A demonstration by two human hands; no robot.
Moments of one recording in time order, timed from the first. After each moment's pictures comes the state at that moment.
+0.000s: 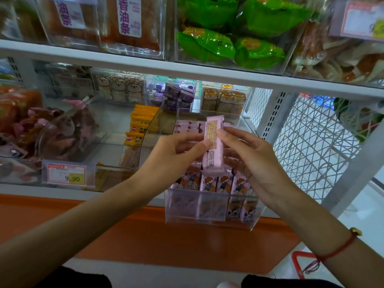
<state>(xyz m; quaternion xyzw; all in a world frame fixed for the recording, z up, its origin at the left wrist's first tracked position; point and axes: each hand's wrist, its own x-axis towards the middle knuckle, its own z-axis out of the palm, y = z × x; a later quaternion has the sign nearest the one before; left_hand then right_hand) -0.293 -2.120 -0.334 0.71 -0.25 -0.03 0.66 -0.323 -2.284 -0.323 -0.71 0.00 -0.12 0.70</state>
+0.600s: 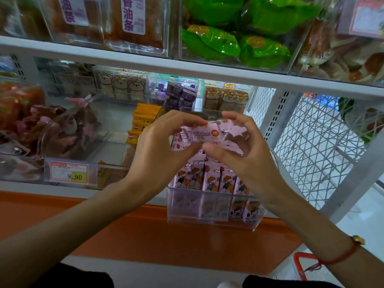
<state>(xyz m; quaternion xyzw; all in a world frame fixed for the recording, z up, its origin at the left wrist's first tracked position) -0.293 -2.105 -0.327 0.77 -0.33 0.27 0.47 -0.330 -2.271 -0.324 -0.77 -0.14 -0.18 0.60</state>
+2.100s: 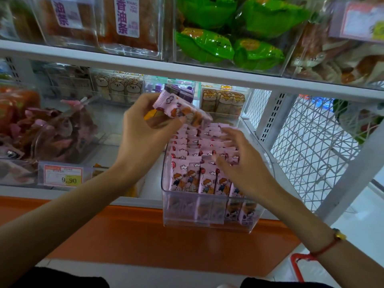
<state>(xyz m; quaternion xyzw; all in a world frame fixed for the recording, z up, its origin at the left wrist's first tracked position) -0.274 -2.102 -0.316 0.68 -0.24 0.20 0.66 -0.307 -2.298 -0.347 -0.91 -0.09 -0.18 0.37</state>
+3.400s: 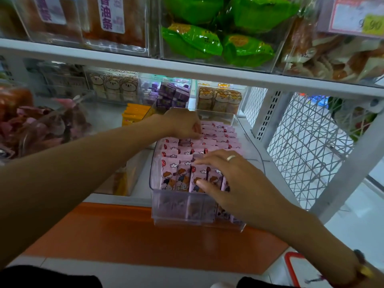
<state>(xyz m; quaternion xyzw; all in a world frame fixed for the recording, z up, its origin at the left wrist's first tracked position) -0.161 -2.171 -0.310 0.93 -0.38 0.02 0.04 -0.345 -2.298 -0.340 -0.97 -0.18 -0.12 0.14</state>
